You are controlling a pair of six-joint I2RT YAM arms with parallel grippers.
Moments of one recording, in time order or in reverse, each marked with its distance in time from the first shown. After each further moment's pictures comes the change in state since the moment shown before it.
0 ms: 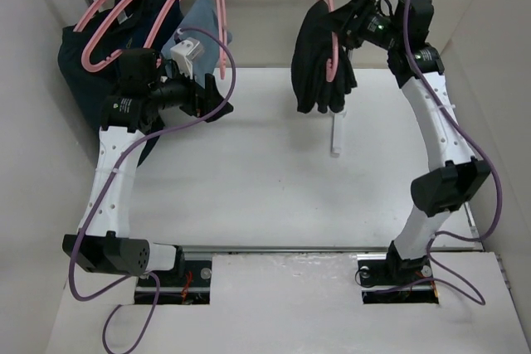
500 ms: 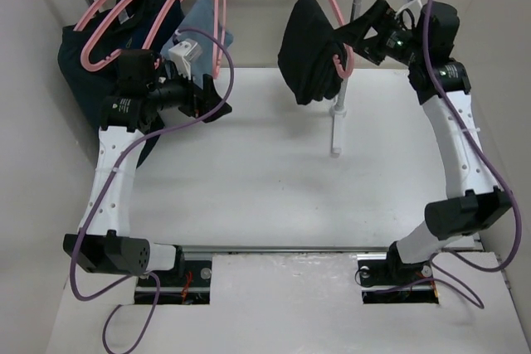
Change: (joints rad) left arm 0.014 0.000 -0.009 0.000 0.023 -0.001; right arm -0.047 -0.219 -0.190 -0.116 0.082 -0.187
